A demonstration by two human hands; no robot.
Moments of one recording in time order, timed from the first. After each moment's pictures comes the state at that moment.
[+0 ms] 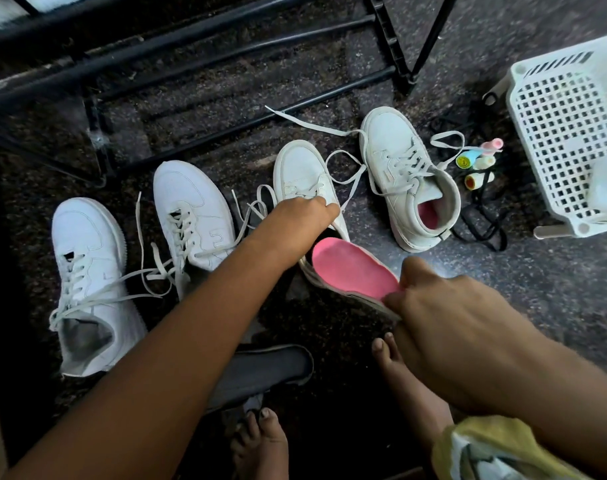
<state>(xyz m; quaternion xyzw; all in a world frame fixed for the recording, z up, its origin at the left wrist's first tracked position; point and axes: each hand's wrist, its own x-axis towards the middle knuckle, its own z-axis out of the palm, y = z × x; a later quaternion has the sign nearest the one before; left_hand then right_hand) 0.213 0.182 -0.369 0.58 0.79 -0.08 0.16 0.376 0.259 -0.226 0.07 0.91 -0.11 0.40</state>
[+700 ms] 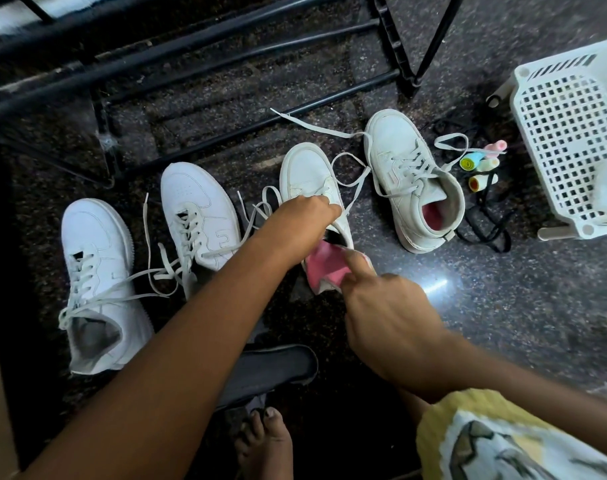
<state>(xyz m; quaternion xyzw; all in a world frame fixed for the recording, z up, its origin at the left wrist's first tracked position) 0.211 0.179 -0.357 0.54 0.81 0.00 0.24 0.355 0.226 -0.273 0.11 0.92 -0.15 0.34</state>
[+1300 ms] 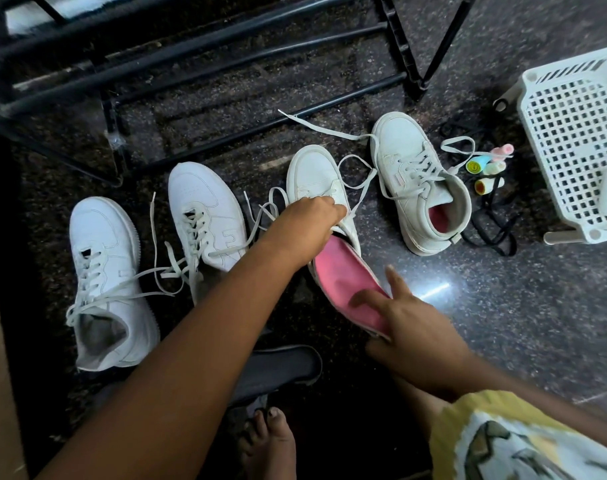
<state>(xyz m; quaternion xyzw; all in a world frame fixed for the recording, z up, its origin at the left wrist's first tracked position) 0.211 0.173 -0.358 0.52 0.82 0.04 0.24 0.396 0.239 -0.313 0.18 0.88 -0.30 0.33</state>
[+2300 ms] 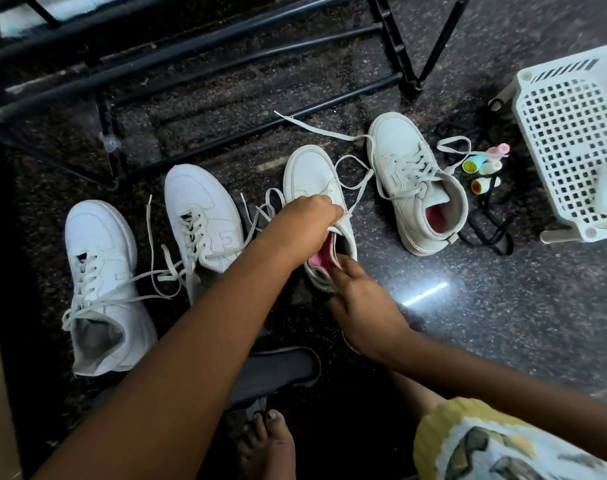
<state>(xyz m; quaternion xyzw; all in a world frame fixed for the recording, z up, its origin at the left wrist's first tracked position) 0.209 0.178 -0.354 0.51 0.82 0.03 0.27 0.361 0.215 -0.351 0.20 0.88 -0.37 0.20</state>
